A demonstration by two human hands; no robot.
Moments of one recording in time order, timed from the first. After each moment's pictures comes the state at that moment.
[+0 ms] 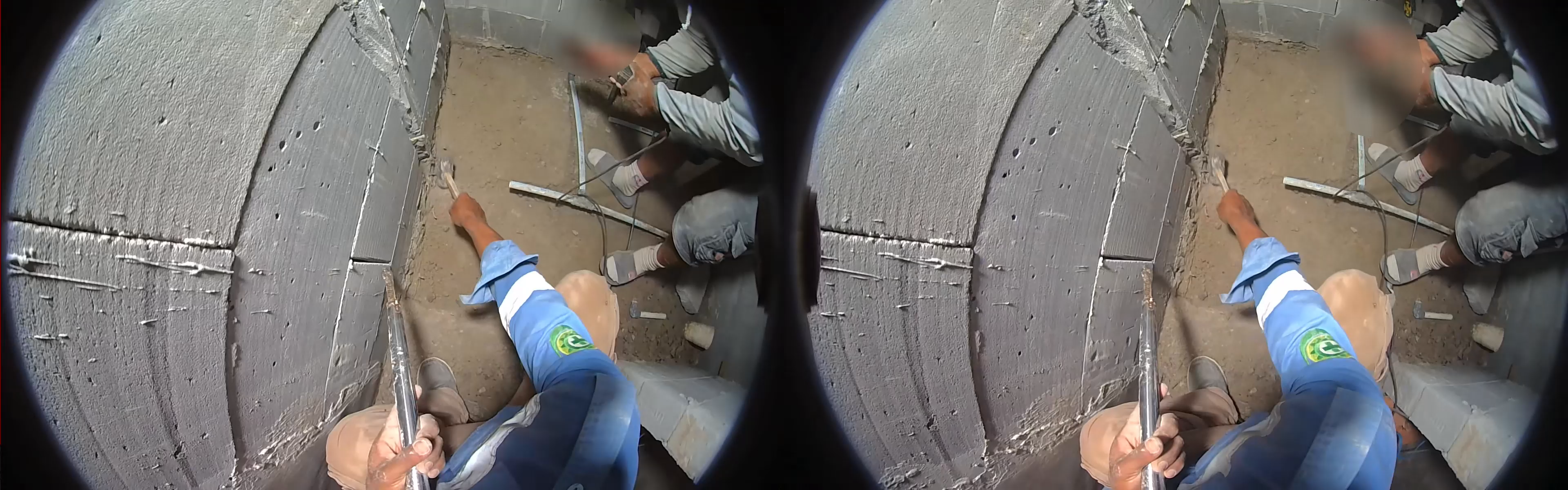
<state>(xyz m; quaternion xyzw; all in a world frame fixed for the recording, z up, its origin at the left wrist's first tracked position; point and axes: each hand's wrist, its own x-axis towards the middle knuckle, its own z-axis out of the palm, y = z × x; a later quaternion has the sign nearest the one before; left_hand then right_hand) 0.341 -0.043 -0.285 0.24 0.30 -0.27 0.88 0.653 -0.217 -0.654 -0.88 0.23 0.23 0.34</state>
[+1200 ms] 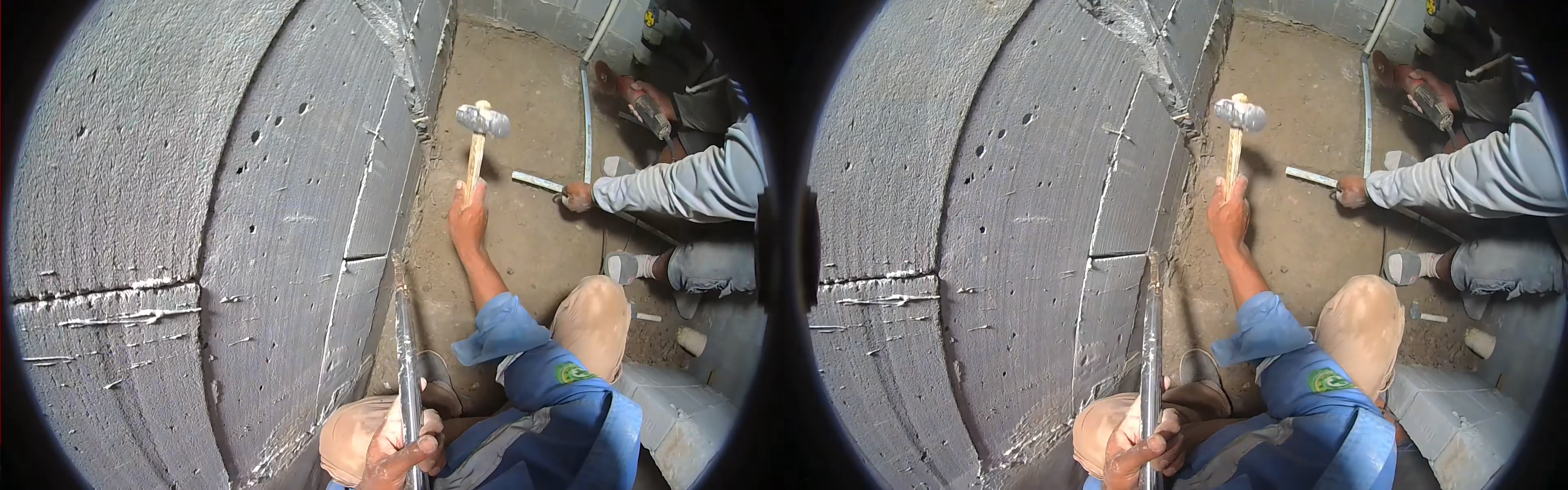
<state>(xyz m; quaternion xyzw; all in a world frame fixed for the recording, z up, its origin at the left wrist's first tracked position) 0.365 -0.051 -0.290 0.27 0.34 -0.26 0.86 0.596 -0.181 -0.608 -0.83 0.26 -0.10 0.48</state>
